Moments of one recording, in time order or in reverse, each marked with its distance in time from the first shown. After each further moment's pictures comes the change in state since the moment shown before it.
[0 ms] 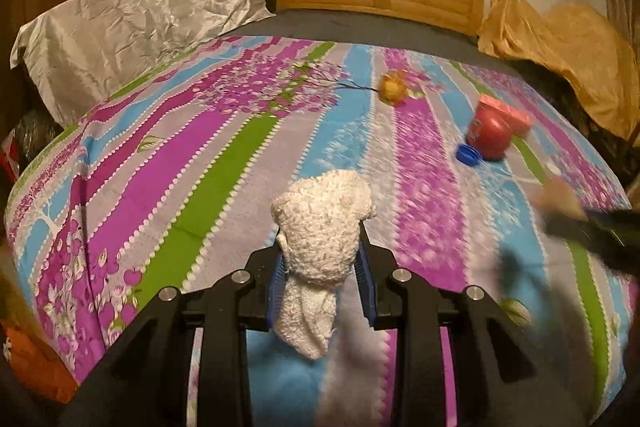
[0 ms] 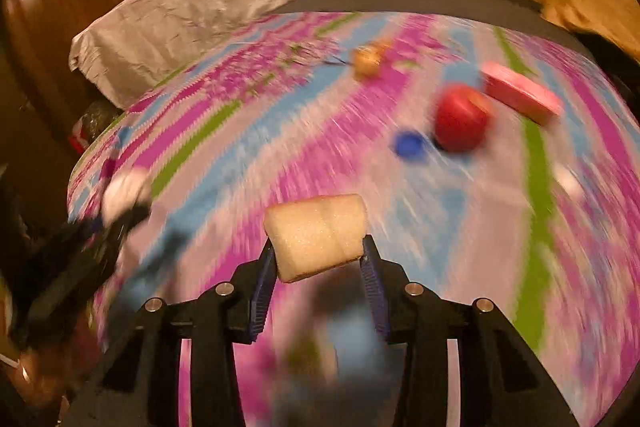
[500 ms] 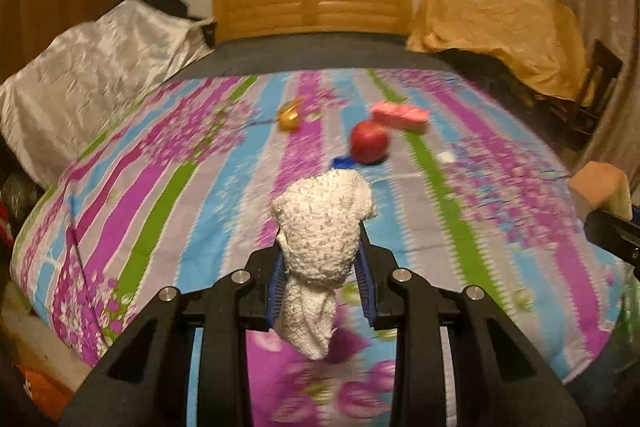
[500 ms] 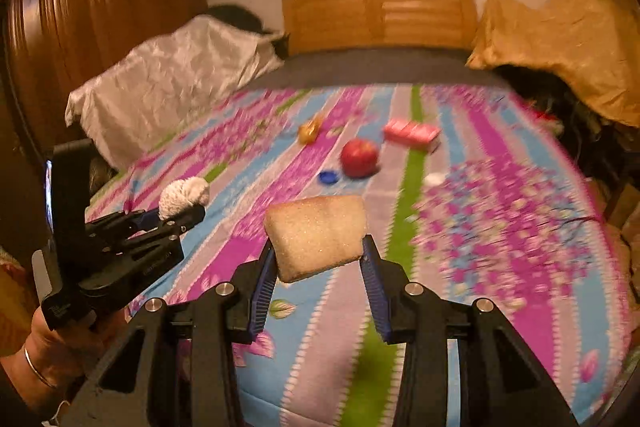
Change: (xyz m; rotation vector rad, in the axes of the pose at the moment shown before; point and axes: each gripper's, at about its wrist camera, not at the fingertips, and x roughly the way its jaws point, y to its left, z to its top) left arm -0.108 -0.124 0.004 0.179 -0.074 -0.122; right arm -0.214 -0.035 -0.078 0.061 -0.317 -0.103
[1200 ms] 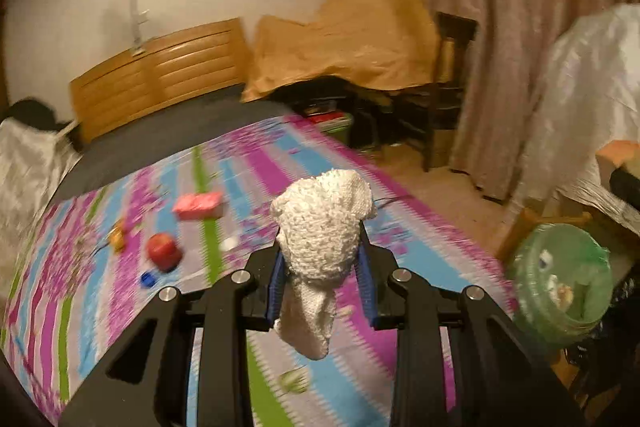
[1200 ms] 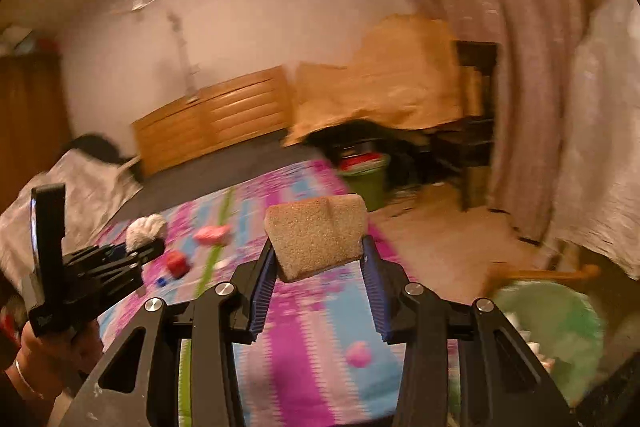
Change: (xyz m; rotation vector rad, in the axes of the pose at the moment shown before) left arm -0.067 -0.282 0.056 0.354 -0.134 -0.369; right arm -0.279 -0.237 -0.057 0.358 -0.326 -0.496
